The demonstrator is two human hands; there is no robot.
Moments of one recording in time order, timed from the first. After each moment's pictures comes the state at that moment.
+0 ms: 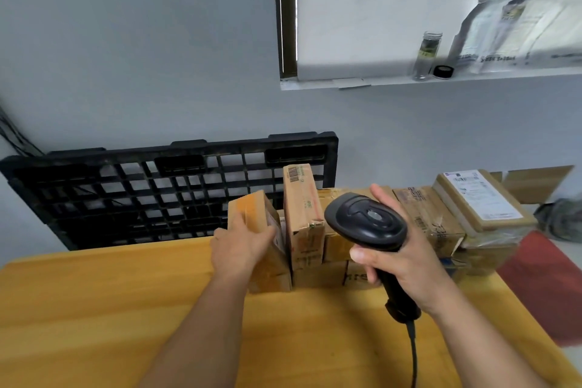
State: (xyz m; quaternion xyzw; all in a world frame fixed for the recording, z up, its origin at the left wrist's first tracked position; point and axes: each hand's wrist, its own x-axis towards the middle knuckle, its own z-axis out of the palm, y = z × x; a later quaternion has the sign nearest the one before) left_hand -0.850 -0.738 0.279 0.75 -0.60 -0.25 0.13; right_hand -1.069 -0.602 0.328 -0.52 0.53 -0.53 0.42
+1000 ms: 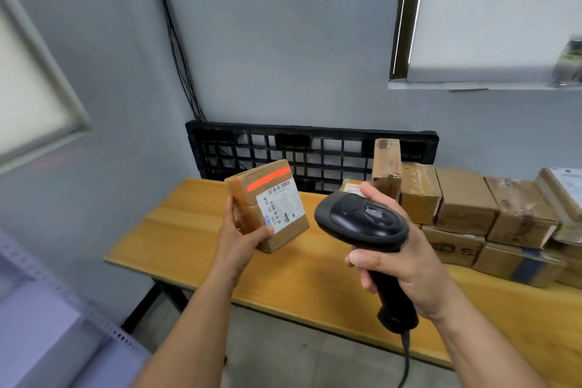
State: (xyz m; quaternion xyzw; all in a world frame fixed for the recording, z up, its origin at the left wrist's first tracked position) left_hand -0.698 -0.528 0.293 0.64 -0.41 -0.39 0.52; right_hand -0.961 -0.479 0.346 -0.58 0.31 -0.45 0.60
